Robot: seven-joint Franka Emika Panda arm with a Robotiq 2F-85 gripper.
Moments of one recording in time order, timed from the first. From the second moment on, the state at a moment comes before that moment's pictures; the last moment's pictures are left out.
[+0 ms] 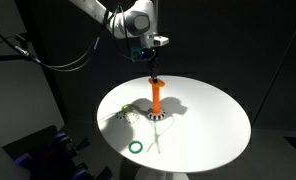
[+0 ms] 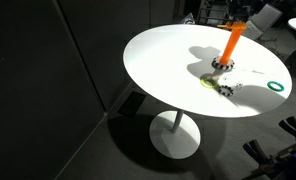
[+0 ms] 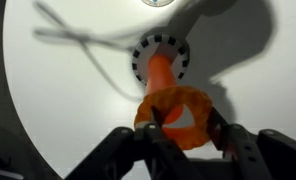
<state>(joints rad) 0.09 0.33 -0.15 -1.83 -0.11 2.21 0.60</state>
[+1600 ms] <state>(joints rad) 0.10 0.29 -0.10 -1.89 -0.11 2.27 0.59</state>
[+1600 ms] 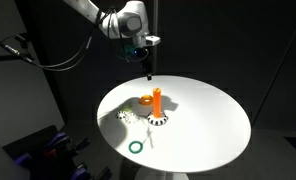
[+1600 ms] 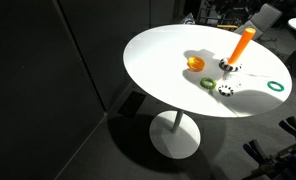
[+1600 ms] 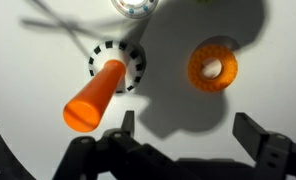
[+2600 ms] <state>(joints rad) 0.05 0.19 -0.09 -1.88 -0.10 1.97 0.27</state>
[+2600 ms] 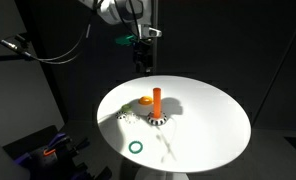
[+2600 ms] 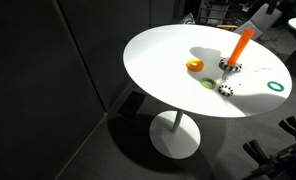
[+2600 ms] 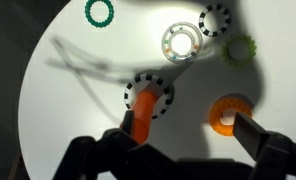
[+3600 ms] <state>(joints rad) 0.00 -0.08 -0.08 -2.02 0.01 1.91 0.05</state>
